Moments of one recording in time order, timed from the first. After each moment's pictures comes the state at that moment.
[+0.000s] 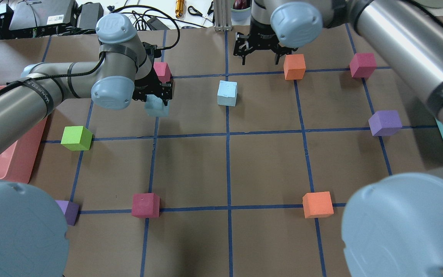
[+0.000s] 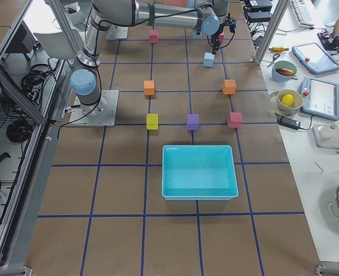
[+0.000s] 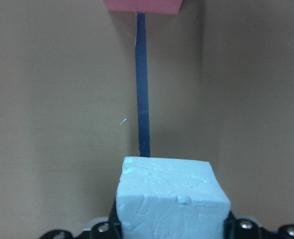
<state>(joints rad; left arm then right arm) -1.62 -2.04 -1.61 -1.01 1.56 -0.02 1.74 -1.11 1.25 -1.76 -1.55 0.19</state>
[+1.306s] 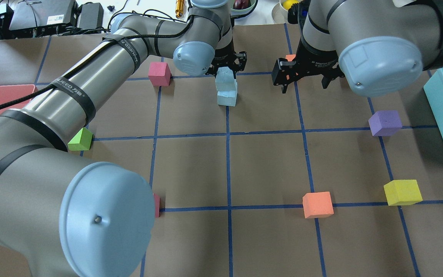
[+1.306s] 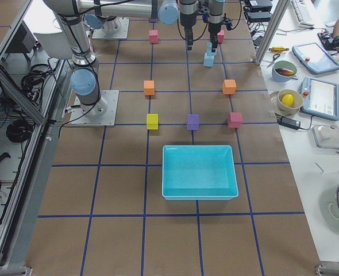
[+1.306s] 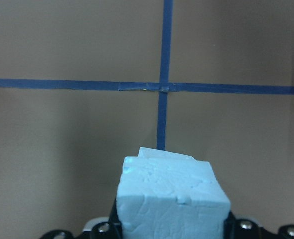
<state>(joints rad) -1.89 -2.30 -1.16 -1.15 1.53 -0.34 1.70 -1.49 1.62 -1.79 -1.61 0.06</state>
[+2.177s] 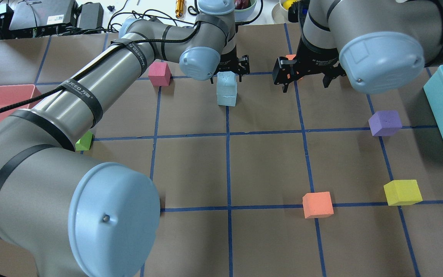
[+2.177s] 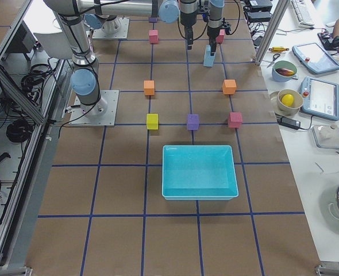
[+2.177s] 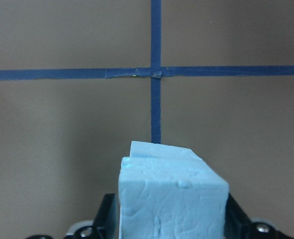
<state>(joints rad) -1.90 -2.31 -1.17 -1.15 1.56 -0.33 1.70 -1.49 1.61 -1.78 -1.61 0.06</state>
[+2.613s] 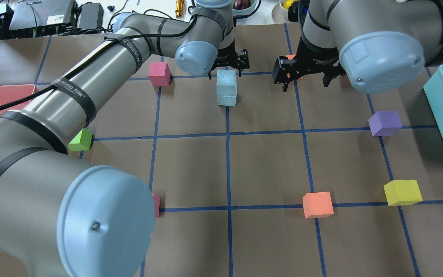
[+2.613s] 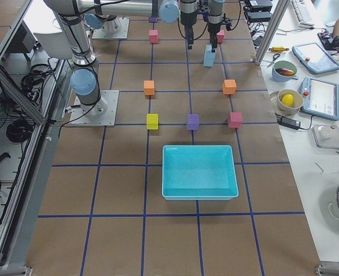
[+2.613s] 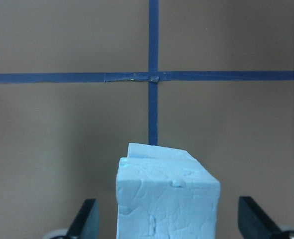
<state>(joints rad) -1.87 -2.26 -1.15 -1.19 1.55 -0.31 1.70 -1.49 1.61 -1.78 -1.61 0.06</state>
